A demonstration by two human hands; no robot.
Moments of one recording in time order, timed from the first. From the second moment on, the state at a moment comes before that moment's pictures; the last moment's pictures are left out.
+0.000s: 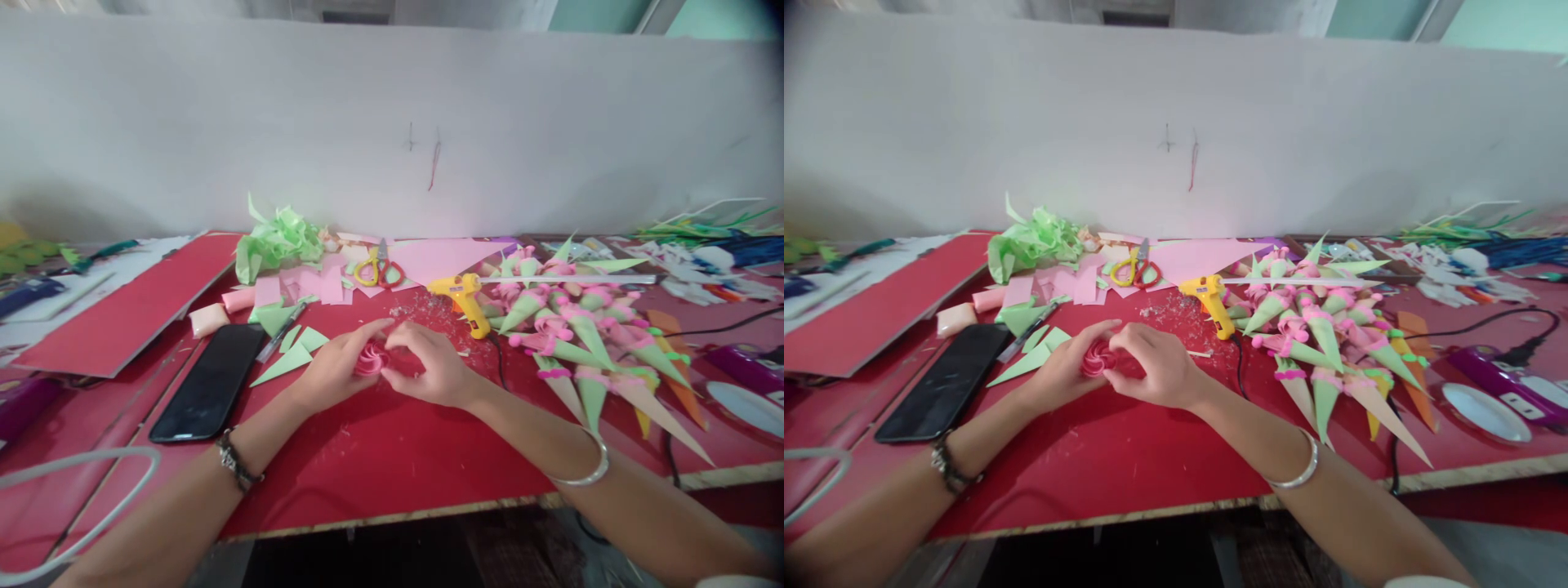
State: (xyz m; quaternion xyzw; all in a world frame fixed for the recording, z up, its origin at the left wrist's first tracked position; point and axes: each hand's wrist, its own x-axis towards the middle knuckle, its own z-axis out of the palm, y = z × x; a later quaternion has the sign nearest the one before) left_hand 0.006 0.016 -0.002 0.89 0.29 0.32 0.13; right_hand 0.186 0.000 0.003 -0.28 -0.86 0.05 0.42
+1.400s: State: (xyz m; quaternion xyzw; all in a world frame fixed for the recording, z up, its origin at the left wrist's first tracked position) left_hand 0.006 0.015 -0.003 0.89 0.33 0.27 0.14; right_hand 0.184 0.001 0.005 -0.29 -0.89 0.12 0.33
